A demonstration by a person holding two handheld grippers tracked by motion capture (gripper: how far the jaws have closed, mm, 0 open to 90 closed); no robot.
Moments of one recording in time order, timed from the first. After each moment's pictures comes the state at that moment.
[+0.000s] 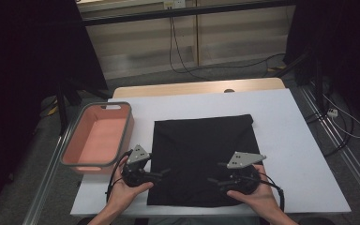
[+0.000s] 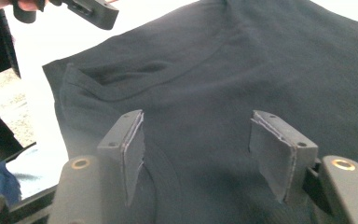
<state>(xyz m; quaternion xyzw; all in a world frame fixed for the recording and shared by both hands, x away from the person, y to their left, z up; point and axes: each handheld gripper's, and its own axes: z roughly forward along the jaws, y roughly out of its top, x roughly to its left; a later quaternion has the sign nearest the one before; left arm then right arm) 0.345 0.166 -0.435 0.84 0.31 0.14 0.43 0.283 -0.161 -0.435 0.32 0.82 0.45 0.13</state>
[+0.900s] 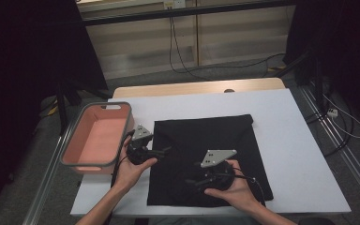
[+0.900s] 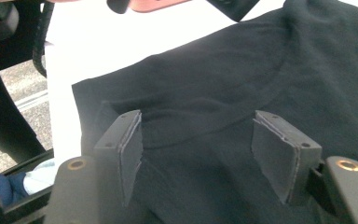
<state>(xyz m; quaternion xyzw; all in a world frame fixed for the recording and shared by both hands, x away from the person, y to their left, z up) 0.406 0.155 -0.427 0.82 0.33 0.16 0.44 0.304 -0.104 -0.435 0.26 0.84 0.46 0.10</state>
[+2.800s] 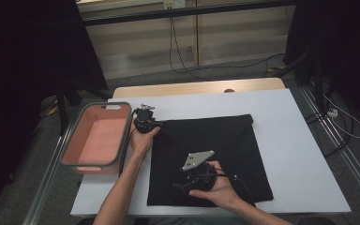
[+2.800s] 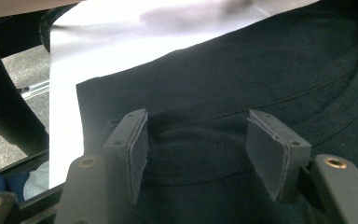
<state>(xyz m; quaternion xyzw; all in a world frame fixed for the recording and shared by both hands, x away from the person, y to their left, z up) 0.528 0.143 -0.464 0.79 0.45 0.19 0.36 0.318 -0.063 -0.454 0.23 0.87 0.44 0.07</state>
